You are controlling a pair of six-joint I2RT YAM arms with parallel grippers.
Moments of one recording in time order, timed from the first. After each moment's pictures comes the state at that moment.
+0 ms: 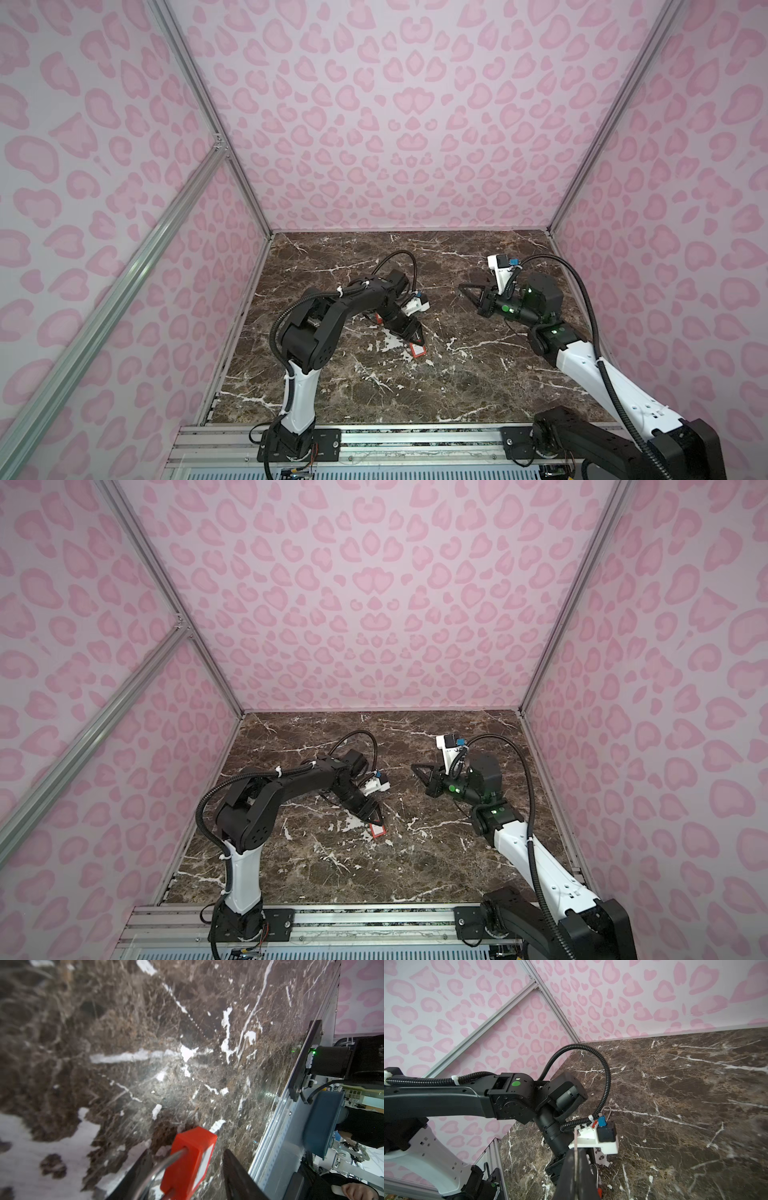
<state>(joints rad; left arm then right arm) -0.61 2.04 1.37 -0.78 0.69 0.10 0.29 1.05 0.67 0.17 -0.64 0.47</state>
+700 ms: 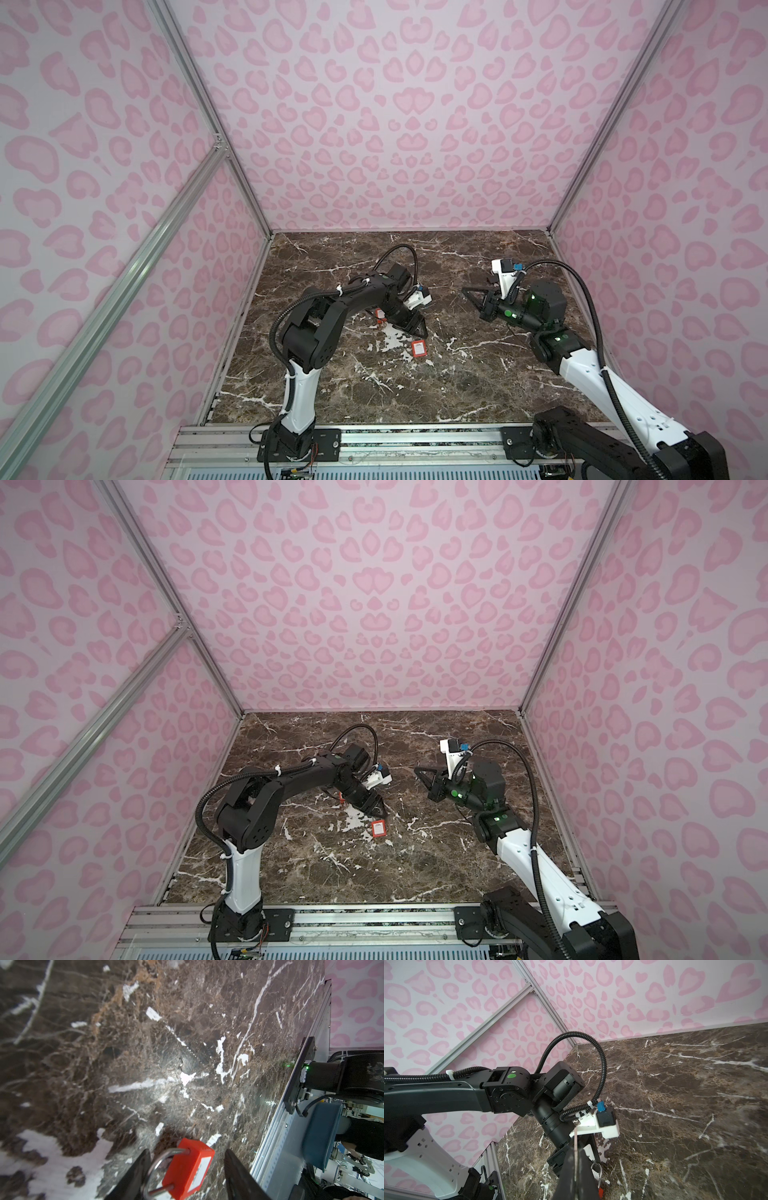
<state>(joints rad) -0.61 2.04 1.42 -0.76 0.69 0.06 0.29 0.99 0.62 0.16 -0.61 0.49</state>
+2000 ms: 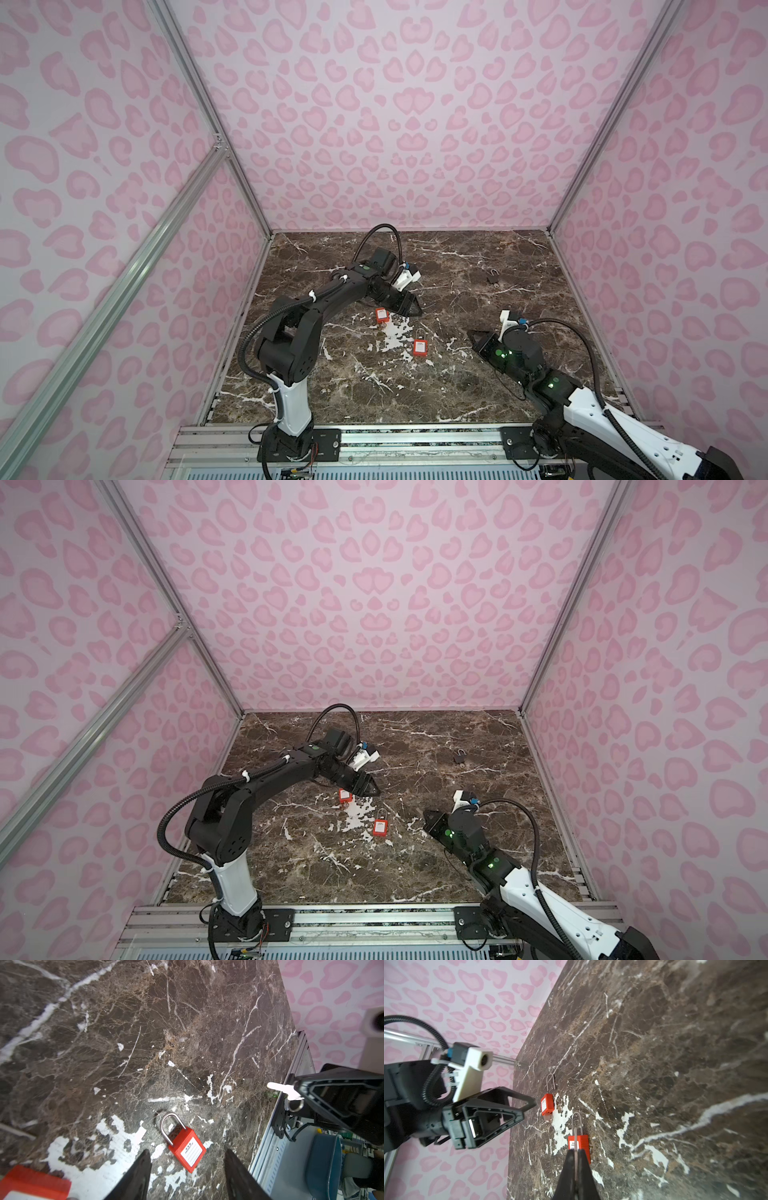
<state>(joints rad) -0.52 1.85 1.37 -0.66 0.66 -0.03 0.67 0.76 0.26 0.01 0.12 1.23</state>
